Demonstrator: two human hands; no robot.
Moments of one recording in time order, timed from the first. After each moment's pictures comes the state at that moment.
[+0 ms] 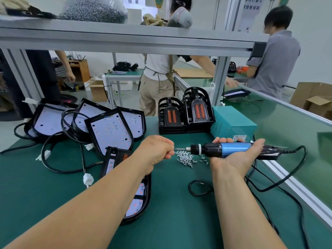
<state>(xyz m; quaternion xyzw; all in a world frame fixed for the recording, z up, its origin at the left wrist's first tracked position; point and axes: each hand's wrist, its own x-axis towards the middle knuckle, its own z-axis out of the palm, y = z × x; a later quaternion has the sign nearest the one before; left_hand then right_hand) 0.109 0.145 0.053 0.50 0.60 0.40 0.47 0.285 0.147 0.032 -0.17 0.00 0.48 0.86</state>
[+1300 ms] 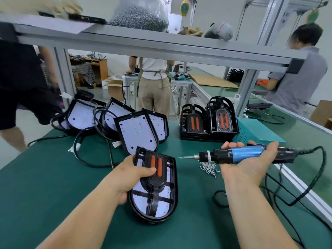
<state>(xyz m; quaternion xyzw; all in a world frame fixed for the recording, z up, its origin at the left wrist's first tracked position) 0.004 0.072 0.036 0.38 0.60 0.44 0.55 0.239 0.139 0.051 -0.20 -0.06 0.50 0.84</state>
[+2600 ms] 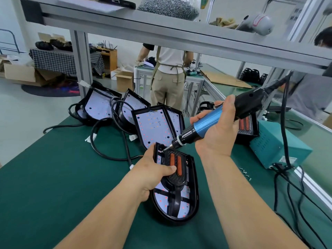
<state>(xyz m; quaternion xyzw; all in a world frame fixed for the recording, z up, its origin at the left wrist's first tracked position) -0.001 0.080 0.019 0.39 0.58 0.48 0.53 0.118 0.146 0.098 -0.22 -0.35 0.50 0.76</state>
